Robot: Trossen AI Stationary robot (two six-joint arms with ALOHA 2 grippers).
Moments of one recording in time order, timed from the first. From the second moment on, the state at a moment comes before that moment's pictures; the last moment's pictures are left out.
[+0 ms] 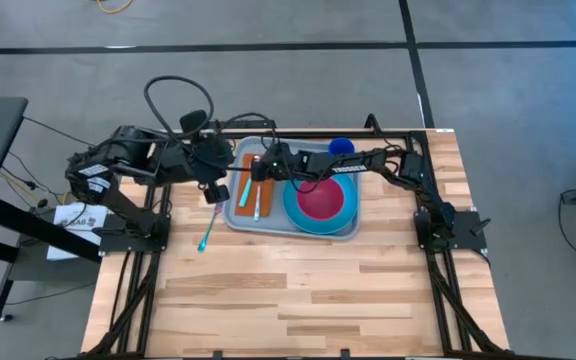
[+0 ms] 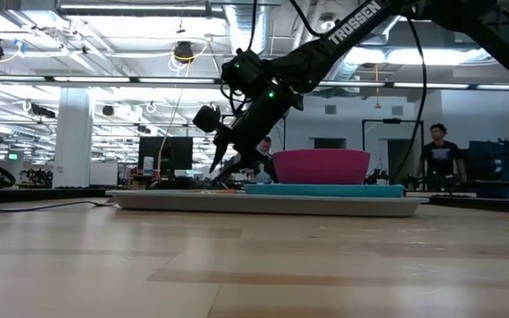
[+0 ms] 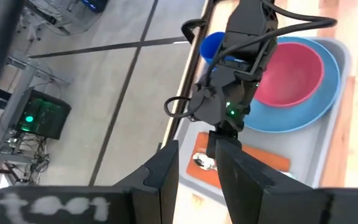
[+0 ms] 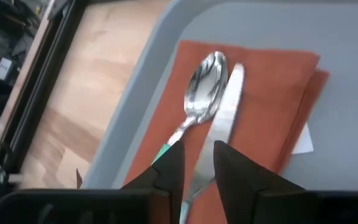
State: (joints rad) left arm -0.15 1.57 2.22 -1.57 -0.70 -0.05; right arm -0.27 2.21 1.58 -0.11 0.17 0.95
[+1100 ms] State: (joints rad) left arm -0.18 1.19 1.77 -1.57 -0.58 -0.52; right arm -0.22 1.72 1.58 -0.40 -0.12 0.16
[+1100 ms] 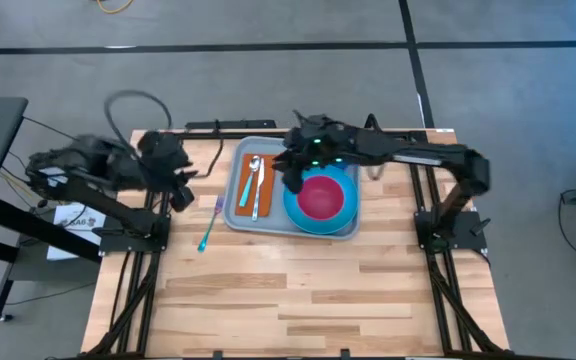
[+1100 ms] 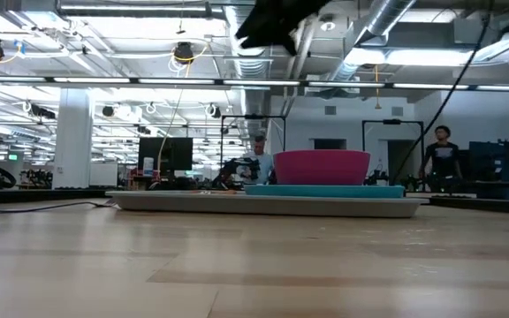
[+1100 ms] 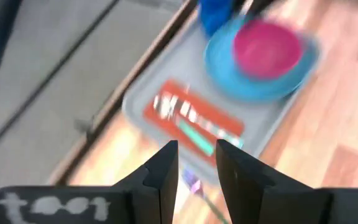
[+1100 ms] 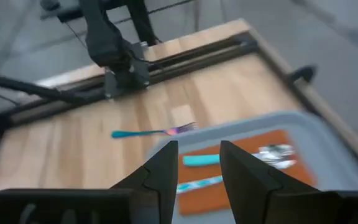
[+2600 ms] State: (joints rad) left arm -0.21 1.19 0.35 -0.50 -0.54 -1.00; right arm -0.20 1.60 1.58 -0.77 0.14 -0.03
